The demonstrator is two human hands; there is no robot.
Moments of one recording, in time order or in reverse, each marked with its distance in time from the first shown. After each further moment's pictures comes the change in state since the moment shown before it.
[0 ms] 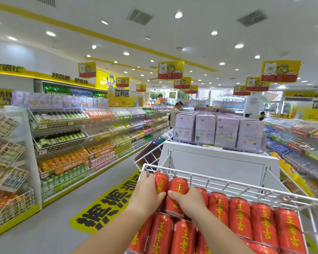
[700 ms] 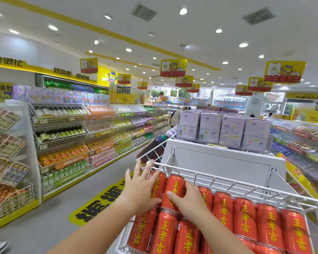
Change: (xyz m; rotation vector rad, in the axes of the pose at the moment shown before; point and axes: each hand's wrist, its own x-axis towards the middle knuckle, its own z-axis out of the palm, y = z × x) left_hand 0.015 -0.045 -0.005 0.574 -0.147 0.230; right_hand 0.009 0.012 0.015 -0.213 -0.033 -0.216
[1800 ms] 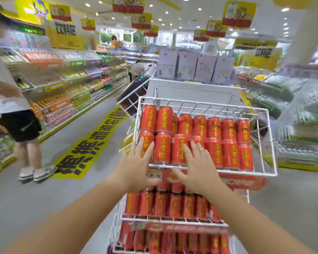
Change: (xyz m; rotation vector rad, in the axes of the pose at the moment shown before) left_hand -0.156 -0.010 0.031 -0.167 -0.140 0.271; right_hand -0.194 0.013 0.024 -0.818 0.107 -0.071
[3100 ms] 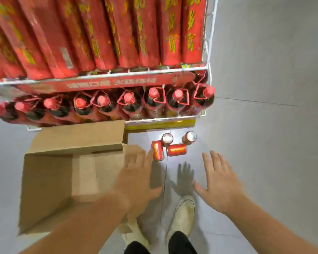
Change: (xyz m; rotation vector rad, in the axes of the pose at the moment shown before) left_hand -0.235 0.397 0.647 -0.261 -0.883 0.010; right_hand -0.517 0.318 0.548 0.098 -1.032 0.270
